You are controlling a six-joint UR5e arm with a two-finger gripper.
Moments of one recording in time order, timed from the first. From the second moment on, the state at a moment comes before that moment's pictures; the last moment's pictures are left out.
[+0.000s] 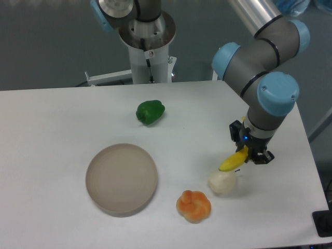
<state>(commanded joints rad) 2.43 -2.07 -1.35 -1.26 1.57 1.55</state>
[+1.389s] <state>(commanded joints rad) 2.29 -1.94 -1.81 -1.18 1.65 1.68</state>
